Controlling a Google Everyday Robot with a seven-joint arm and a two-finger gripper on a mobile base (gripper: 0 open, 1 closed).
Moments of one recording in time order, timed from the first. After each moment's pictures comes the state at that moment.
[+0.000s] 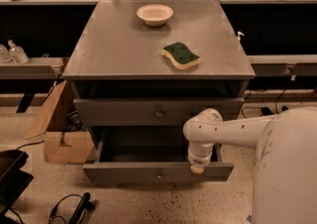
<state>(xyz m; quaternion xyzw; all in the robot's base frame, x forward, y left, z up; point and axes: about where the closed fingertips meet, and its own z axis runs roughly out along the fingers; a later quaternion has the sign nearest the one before) 0.522 -0.166 0.433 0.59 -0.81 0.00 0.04</state>
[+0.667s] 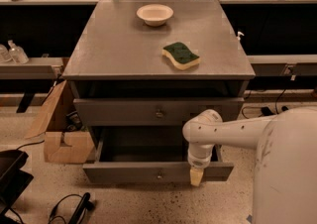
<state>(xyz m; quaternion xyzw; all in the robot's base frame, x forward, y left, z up) 0.522 -0.166 0.434 0.59 -0.81 0.00 0.04</state>
